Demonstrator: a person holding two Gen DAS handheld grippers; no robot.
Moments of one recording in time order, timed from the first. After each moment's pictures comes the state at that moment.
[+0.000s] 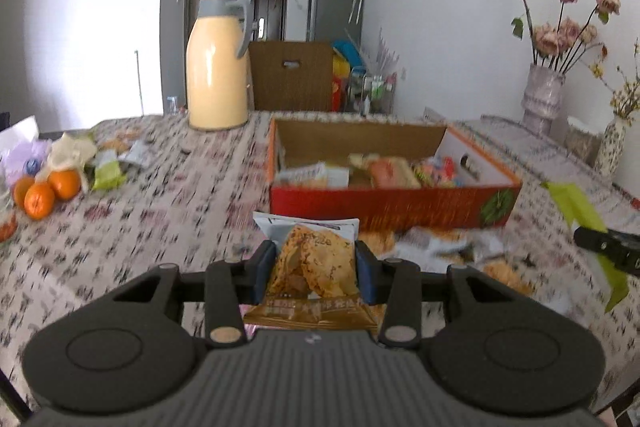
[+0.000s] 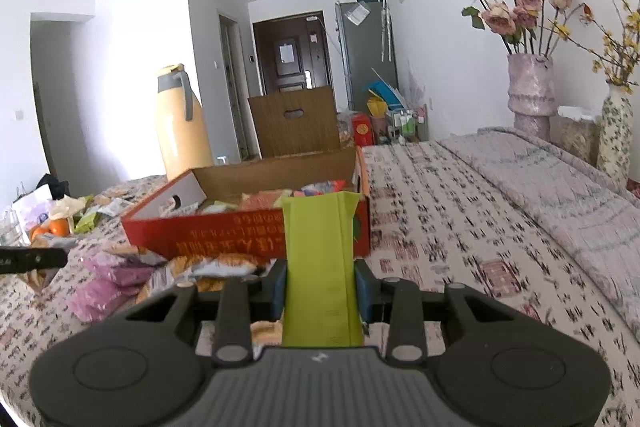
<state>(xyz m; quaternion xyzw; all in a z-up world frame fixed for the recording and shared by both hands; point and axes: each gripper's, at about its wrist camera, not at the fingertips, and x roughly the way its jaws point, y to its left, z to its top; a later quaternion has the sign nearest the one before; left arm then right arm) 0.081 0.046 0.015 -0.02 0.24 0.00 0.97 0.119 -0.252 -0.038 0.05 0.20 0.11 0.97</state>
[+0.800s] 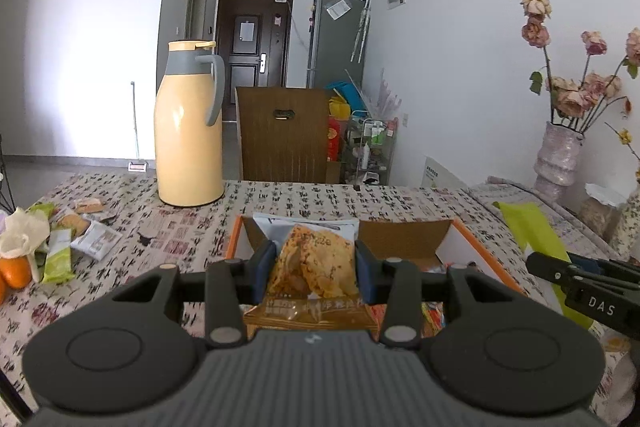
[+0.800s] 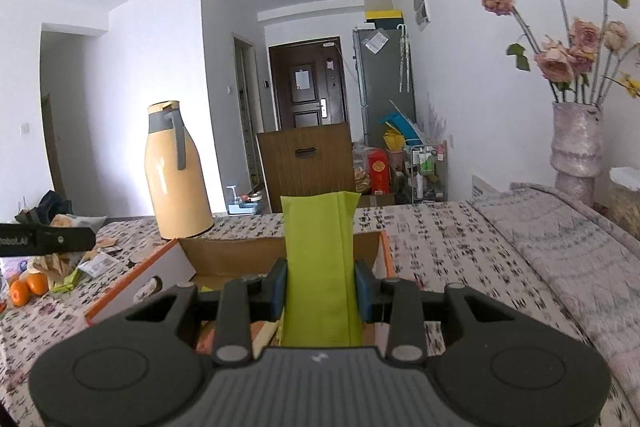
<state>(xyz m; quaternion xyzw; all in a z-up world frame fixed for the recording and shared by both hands) 0.210 0.018 0.063 -0.03 0.19 0.01 0.98 0.253 -0.228 0.008 0.04 0.16 0.13 0.98</state>
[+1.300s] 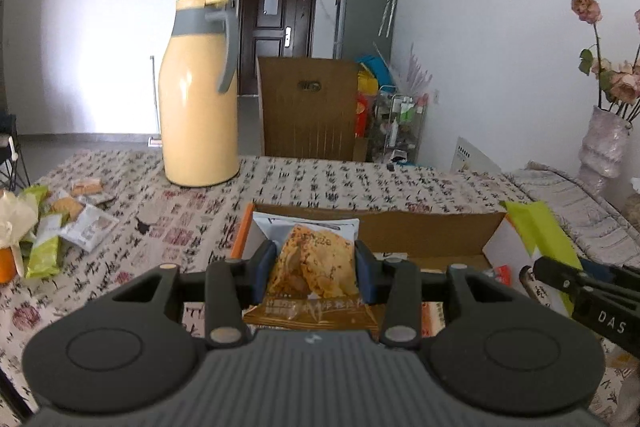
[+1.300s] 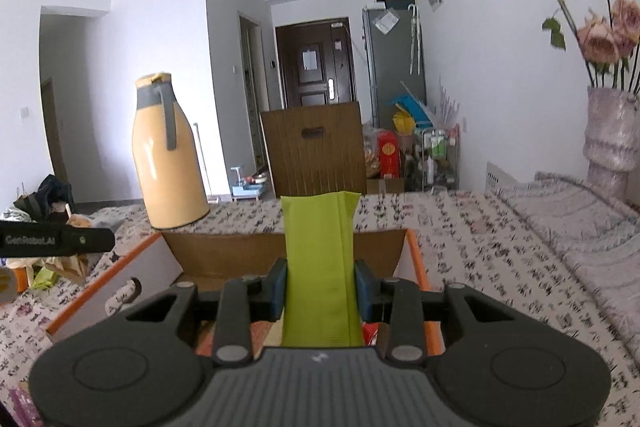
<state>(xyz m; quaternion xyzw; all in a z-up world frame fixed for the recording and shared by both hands) 0.279 0.028 0.031 -0.04 0.23 0.04 0.97 0.324 -0.202 -0.015 0.04 0.19 0.14 0.97</state>
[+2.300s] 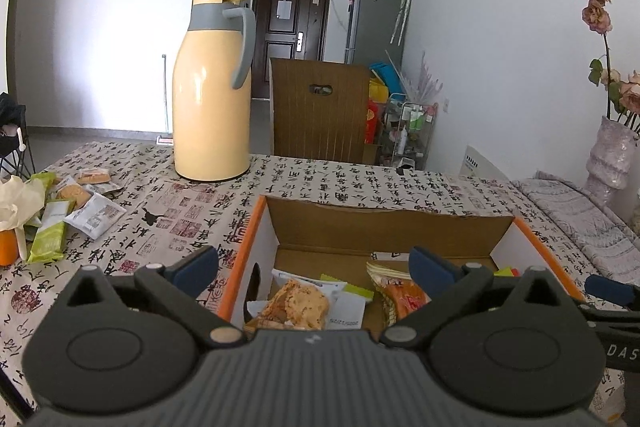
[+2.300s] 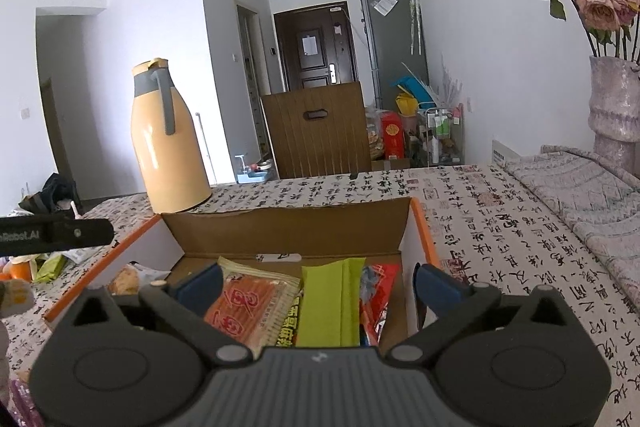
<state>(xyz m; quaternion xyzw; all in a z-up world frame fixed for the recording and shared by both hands) 0.272 0.031 0.026 -0.05 0.22 0.06 0.97 0.329 -0.205 -0.029 0.05 0.21 0.15 0.97</state>
